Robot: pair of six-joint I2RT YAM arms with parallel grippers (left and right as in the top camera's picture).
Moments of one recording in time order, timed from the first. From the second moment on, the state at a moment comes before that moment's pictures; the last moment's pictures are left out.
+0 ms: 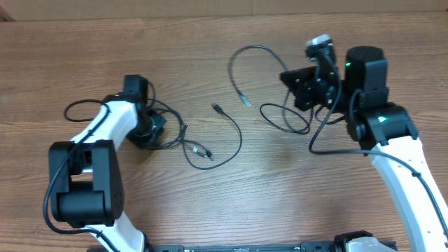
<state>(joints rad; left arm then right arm) 0.03 1.88 1.12 -0.73 0.04 -0.91 0.16 1.32 1.20 -0.48 -0.52 0.06</state>
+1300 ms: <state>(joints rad) 0.18 1.87 1.11 -0.78 -0.02 -0.86 -0.03 1.87 1.20 -0.50 -0.01 0.15</state>
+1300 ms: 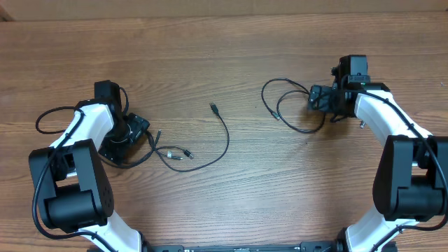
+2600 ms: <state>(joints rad) 0.18 1.87 1.11 -0.70 -0.10 -0.86 -0.60 1.82 1.63 -0.56 -0.08 0.07</state>
